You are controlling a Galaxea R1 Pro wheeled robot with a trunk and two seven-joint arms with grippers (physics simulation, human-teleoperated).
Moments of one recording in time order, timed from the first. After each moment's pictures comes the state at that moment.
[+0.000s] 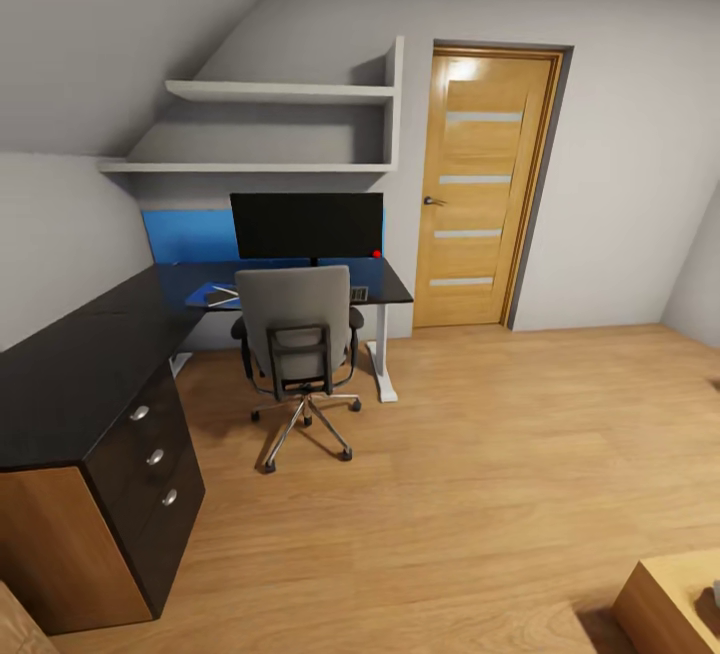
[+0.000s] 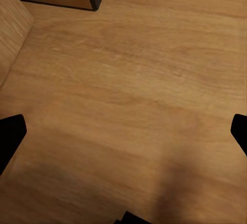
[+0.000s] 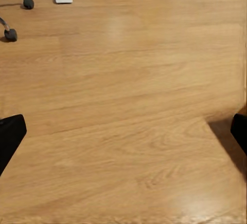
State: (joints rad) left arm -0.14 -0.06 -0.43 -0.02 0.62 -0.67 0.32; right arm -0.21 0.06 0.15 0.02 -0.05 -0.98 -0.32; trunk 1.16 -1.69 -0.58
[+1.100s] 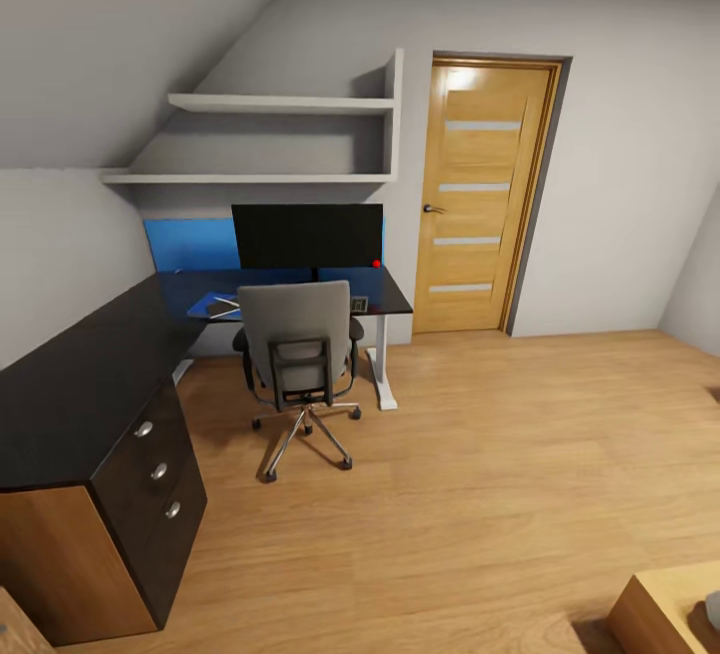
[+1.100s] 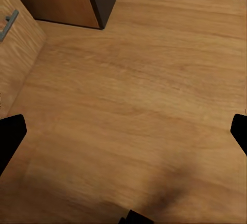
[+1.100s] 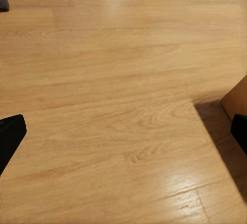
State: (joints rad) left arm -0.10 -0.06 -0.43 -0.02 0.61 -0.75 0.33; right arm -0.21 0.04 0.15 0.02 -0.05 -0.84 -0.32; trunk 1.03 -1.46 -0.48
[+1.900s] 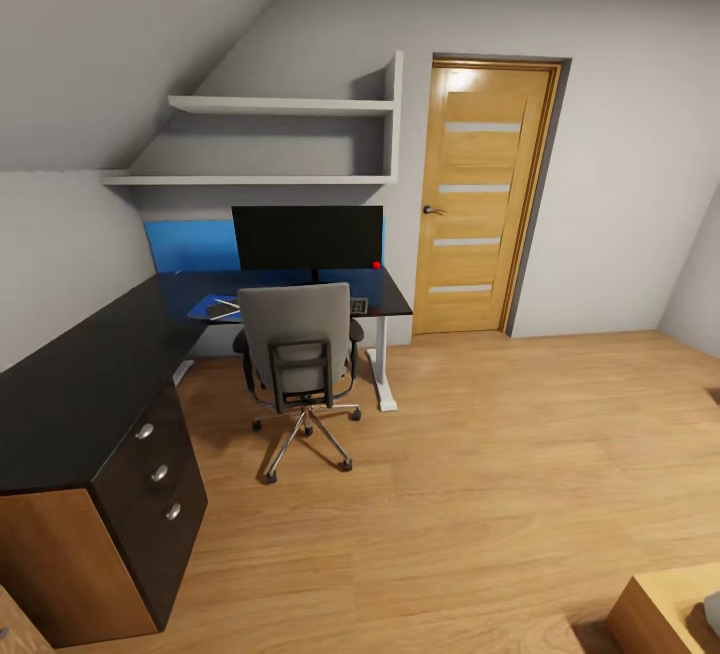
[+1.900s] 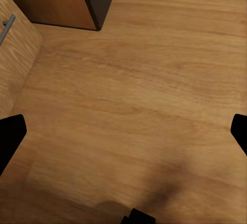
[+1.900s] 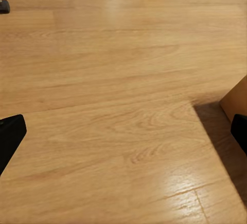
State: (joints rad) left arm -0.10 -0.06 -0.44 -0.02 0.59 -0.73 0.33; right arm -0.21 0.04 0.15 0.02 -0.05 -0.84 -0.32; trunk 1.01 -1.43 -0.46
